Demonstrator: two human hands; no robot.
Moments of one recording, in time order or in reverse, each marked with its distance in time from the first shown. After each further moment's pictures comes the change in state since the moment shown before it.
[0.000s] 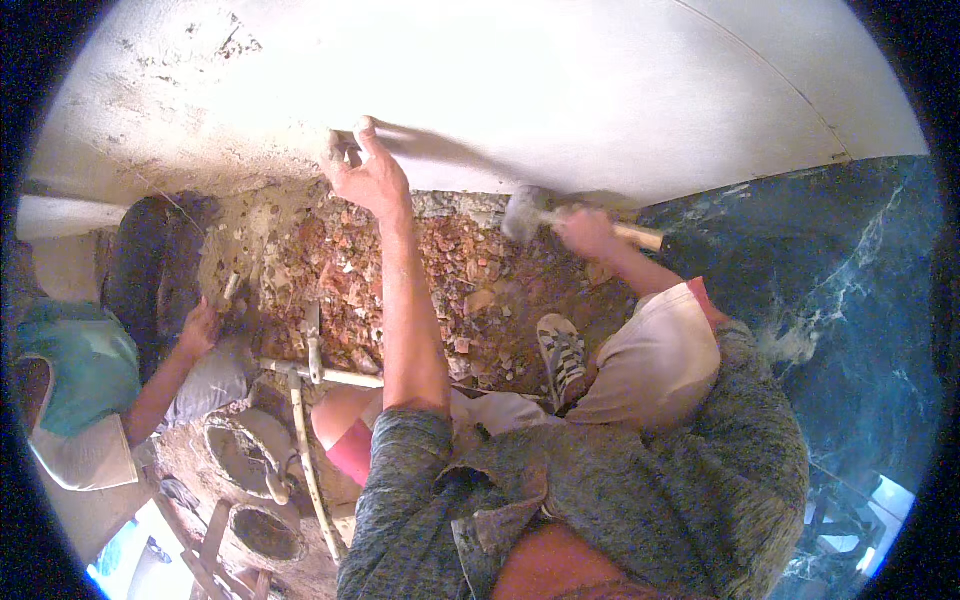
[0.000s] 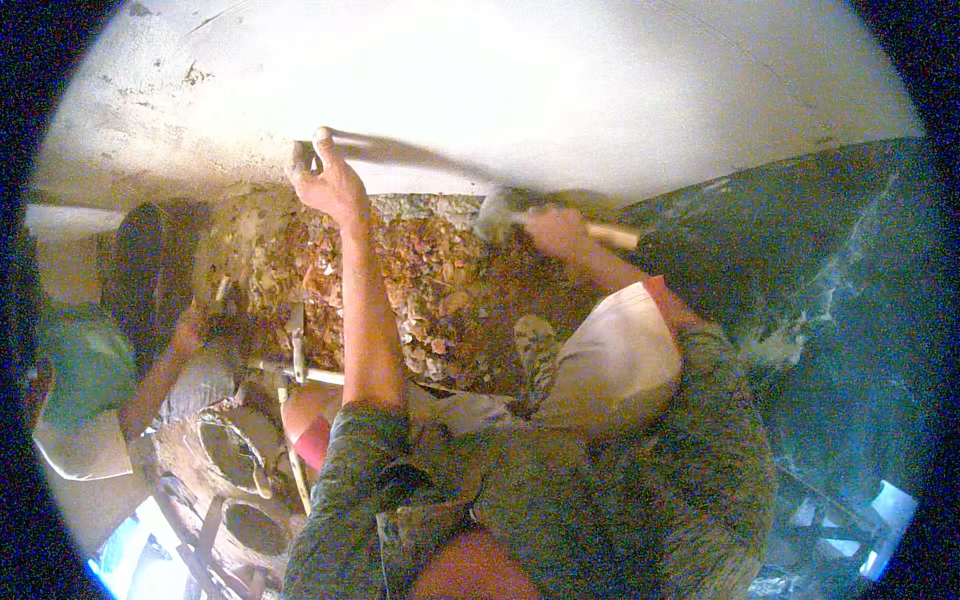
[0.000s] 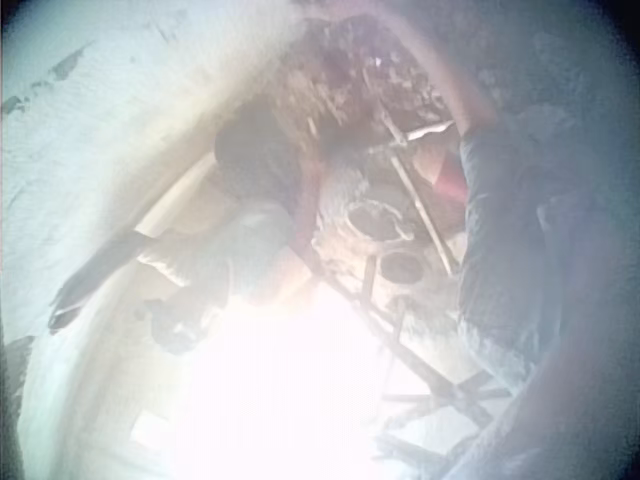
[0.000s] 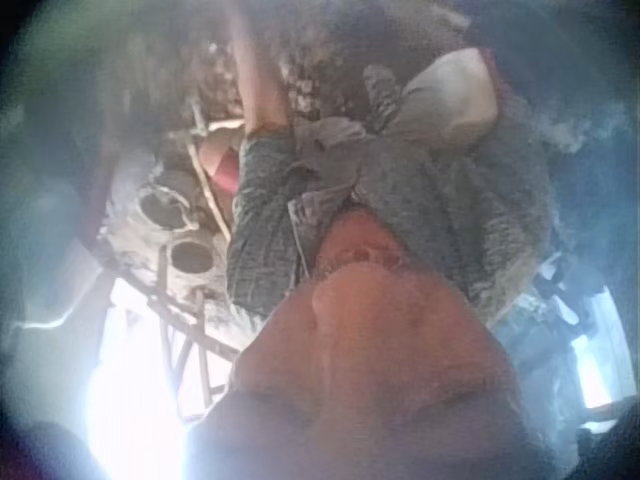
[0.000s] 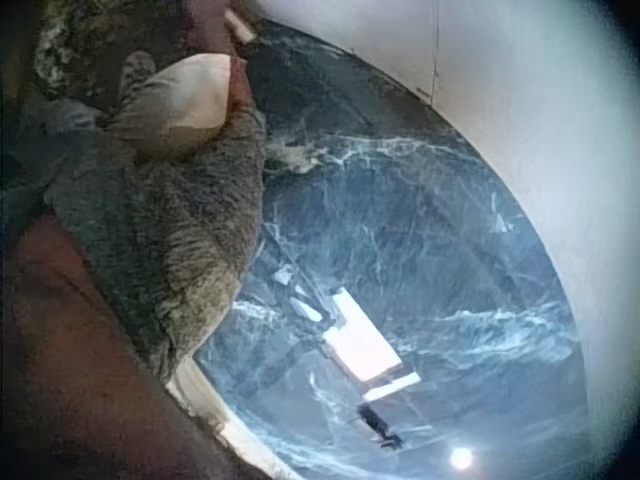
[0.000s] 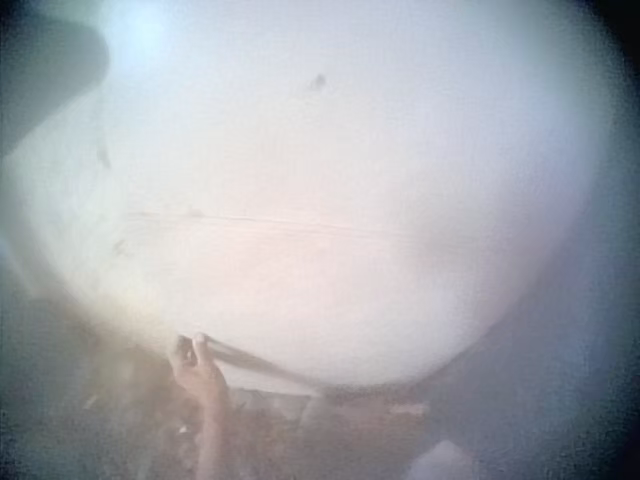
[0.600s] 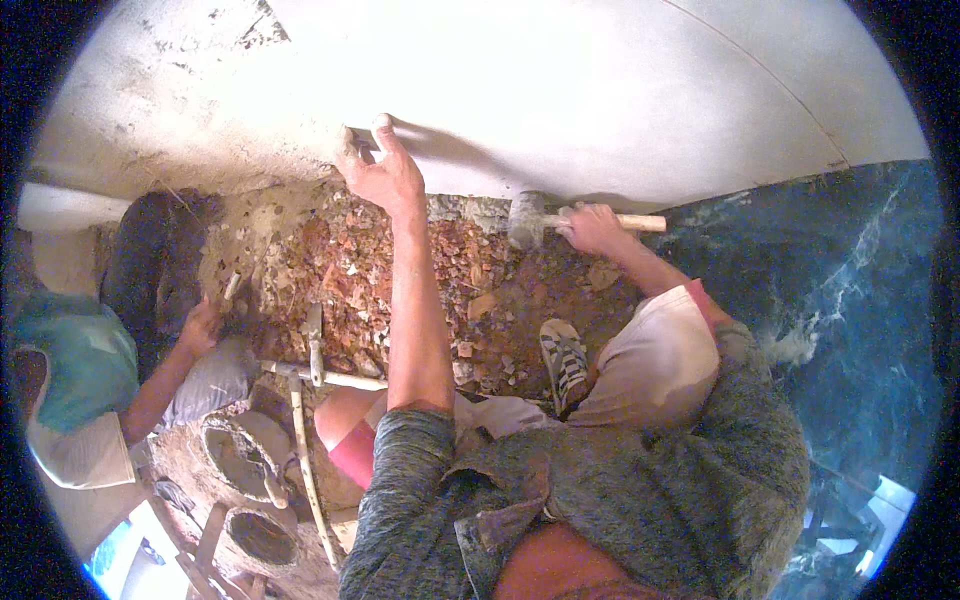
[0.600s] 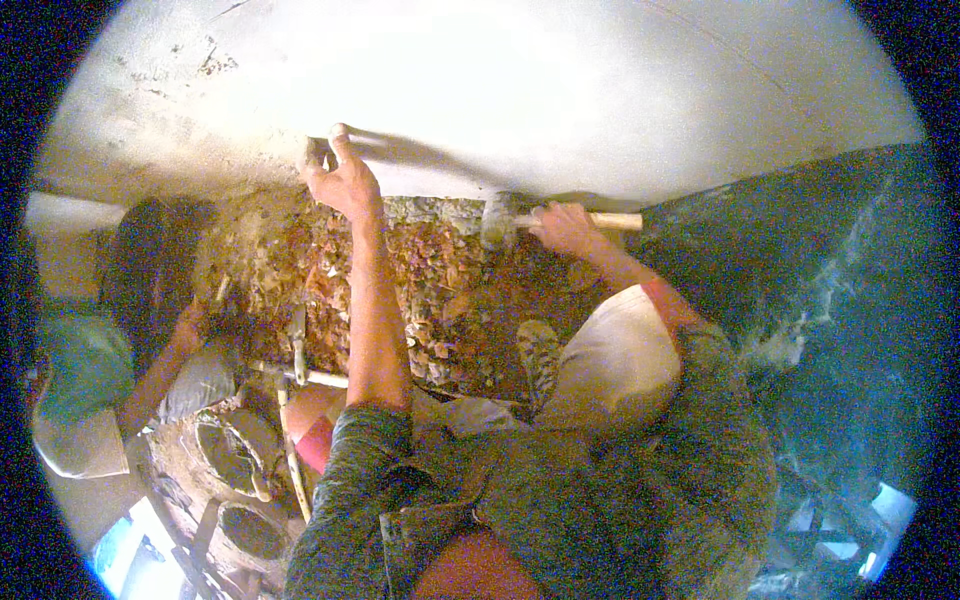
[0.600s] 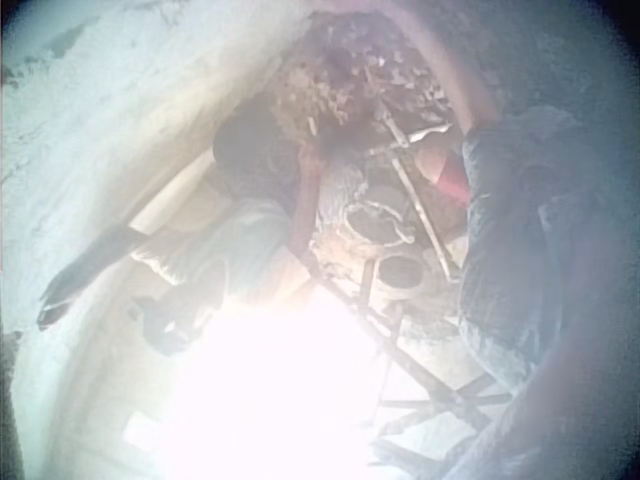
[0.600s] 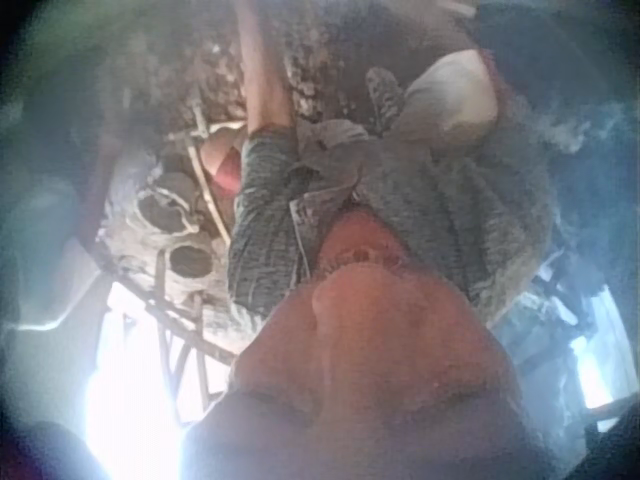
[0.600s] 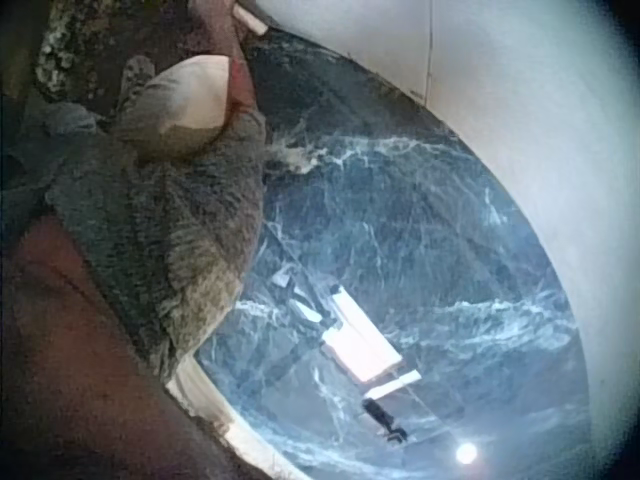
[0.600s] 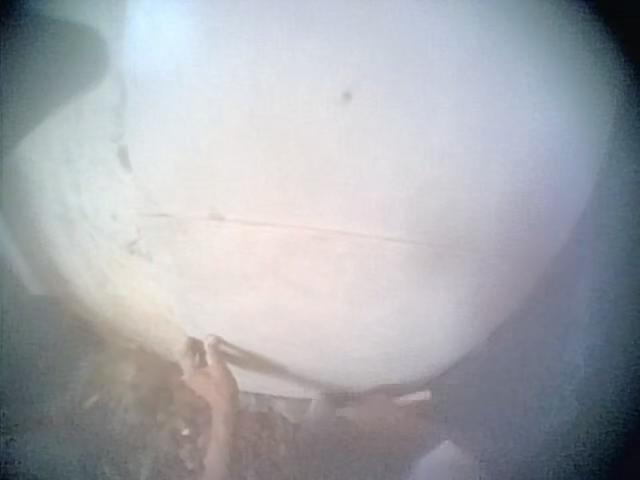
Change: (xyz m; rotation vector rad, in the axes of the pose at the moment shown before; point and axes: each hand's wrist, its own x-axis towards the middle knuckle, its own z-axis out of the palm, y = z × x) left_hand 0.004 -0.003 0.003 -0.034 0.002 0.009; right_hand 0.002 0.008 -0.005 0.065 0.241 -0.004
